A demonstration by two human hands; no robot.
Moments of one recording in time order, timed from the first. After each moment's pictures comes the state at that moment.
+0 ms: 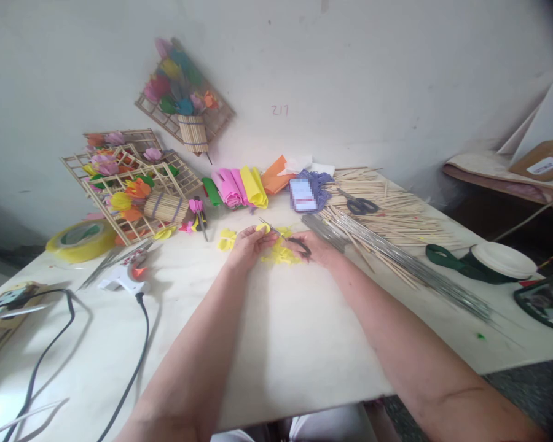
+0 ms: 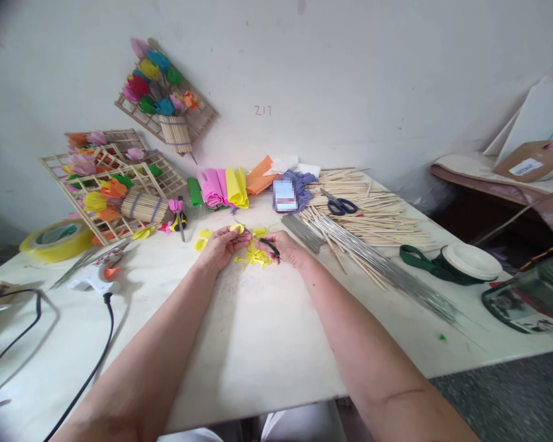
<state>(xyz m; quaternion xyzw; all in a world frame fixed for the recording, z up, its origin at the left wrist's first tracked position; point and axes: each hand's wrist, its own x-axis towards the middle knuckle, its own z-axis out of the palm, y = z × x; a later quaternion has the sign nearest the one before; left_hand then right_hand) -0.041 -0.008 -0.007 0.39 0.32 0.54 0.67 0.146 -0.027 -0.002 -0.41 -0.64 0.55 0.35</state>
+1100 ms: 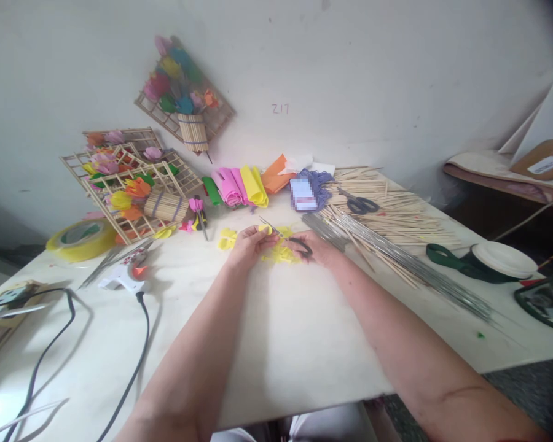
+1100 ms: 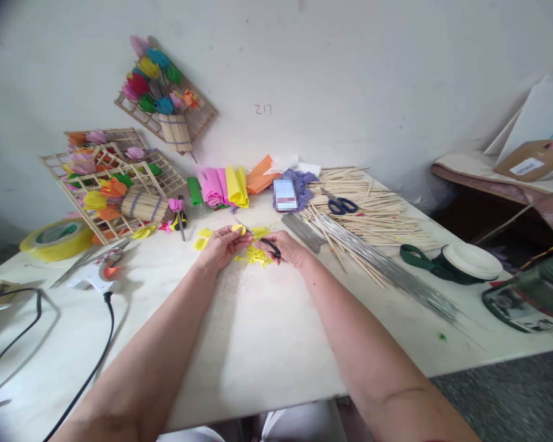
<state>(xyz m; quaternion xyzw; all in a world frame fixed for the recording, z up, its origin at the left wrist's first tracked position) -0.042 -0.008 -0.008 0.41 0.32 0.52 0.68 0.146 -0.031 0.002 -0.40 -0.62 0.58 0.34</state>
